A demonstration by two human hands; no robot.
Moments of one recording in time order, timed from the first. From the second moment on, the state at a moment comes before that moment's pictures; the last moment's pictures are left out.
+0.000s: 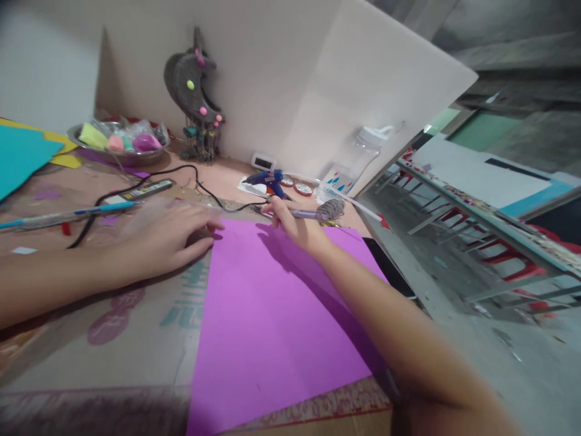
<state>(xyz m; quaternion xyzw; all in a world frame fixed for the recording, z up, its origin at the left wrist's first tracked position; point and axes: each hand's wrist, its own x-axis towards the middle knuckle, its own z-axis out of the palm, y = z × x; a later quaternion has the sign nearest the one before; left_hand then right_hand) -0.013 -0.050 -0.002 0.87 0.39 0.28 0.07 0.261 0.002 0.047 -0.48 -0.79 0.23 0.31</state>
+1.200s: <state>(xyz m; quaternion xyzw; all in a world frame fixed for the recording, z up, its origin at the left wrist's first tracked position) -0.013 -0.045 -0.007 0.88 0.39 0.24 0.07 0.243 -0.014 0.008 -0.53 -0.74 0.22 0.35</state>
